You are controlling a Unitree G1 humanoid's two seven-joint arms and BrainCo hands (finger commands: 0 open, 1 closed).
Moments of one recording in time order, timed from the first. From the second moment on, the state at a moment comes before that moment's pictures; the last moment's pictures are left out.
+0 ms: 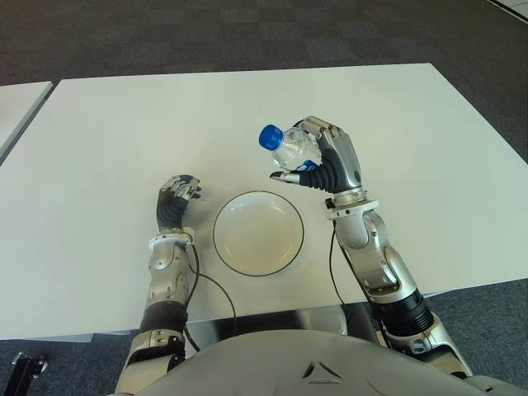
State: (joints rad) left arm 0.02 0.00 0.22 0.48 -0.21 -0.34 -0.05; right arm -0.12 -0.25 0.39 -0.30 -0.71 -0.05 -0.18
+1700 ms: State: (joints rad) left arm 0.02 0.01 0.22 0.48 -0.22 -0.33 -0.04; right arm -0.24 -0.32 0.58 -0.05 -0.72 -0.08 0.54
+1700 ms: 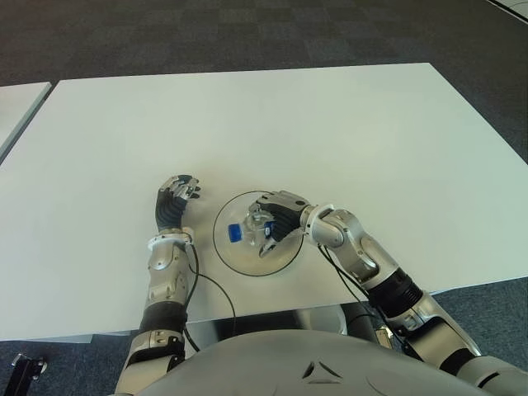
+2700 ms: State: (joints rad) left arm 0.02 0.01 0.22 0.48 -0.21 -0.33 -0.05; right arm -0.28 -0.41 0.59 -0.09 -0.72 -0.26 0.61
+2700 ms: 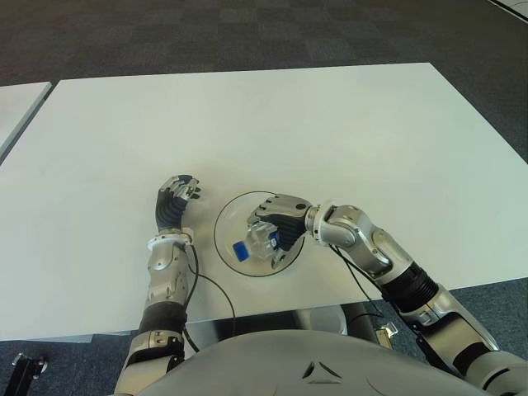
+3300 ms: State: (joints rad) left arm 0.02 0.01 0.22 0.46 -0.21 -0.31 -0.04; right arm -0.28 -0.41 0.59 -0.13 -0.73 -0.25 0.64
